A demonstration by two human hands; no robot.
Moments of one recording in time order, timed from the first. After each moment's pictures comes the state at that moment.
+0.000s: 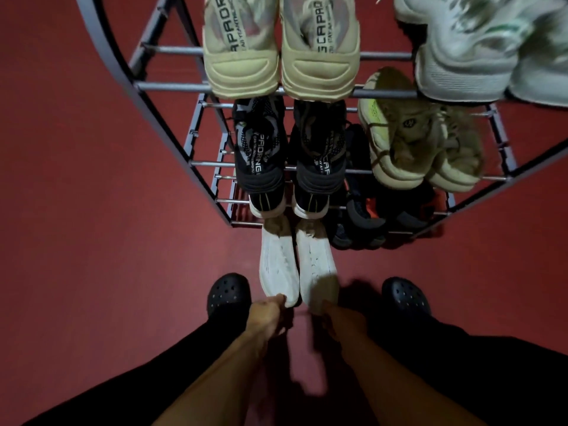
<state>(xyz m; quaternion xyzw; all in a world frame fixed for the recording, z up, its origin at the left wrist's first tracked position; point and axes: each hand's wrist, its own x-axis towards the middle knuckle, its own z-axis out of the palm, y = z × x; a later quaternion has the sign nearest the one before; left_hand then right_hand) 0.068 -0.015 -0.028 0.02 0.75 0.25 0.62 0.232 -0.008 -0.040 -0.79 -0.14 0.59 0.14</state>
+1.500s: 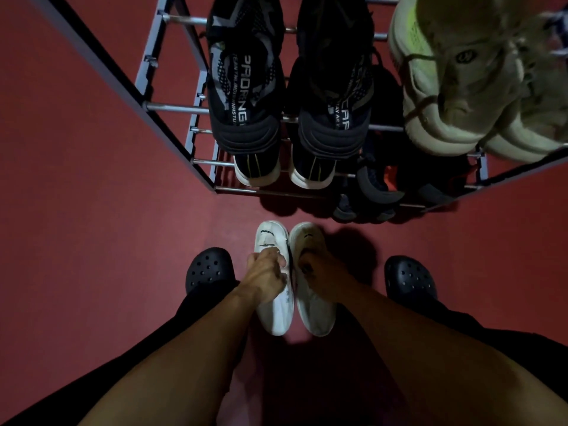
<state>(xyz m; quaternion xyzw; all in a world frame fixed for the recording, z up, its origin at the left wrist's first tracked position) 0.055 0.025 -0.103 0.52 0.70 0.02 0.49 0.235 0.060 -0.103 -0.51 -0.77 0.37 -0.12</state>
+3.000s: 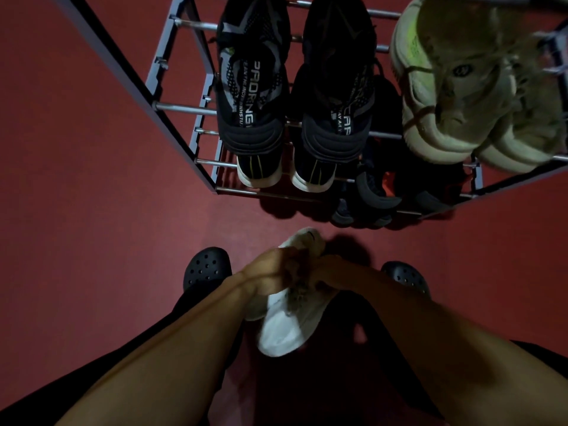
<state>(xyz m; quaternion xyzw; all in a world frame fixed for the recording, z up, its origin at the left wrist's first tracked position) 0.068 0.048 -0.052 0.53 0.60 0.13 0.59 0.242 0.088 -0.079 -0.51 -0.65 0.51 -0.22</state>
